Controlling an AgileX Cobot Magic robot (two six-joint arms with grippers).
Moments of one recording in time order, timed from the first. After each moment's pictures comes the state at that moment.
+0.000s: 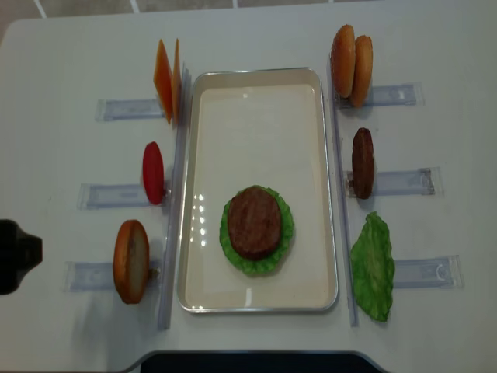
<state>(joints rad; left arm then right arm) -0.05 0.71 -0.72 0.08 1.17 -0.13 -0.01 -0.01 -0.50 0.02 1.14 -0.03</state>
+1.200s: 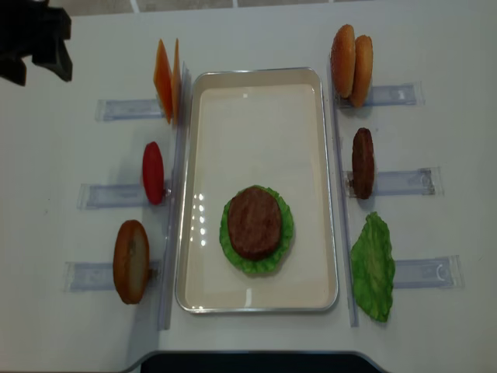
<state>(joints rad) -0.05 1.52 -1.45 0.10 1.23 -0.14 -0.01 -0.01 -0.50 0.02 1.14 -0.03</state>
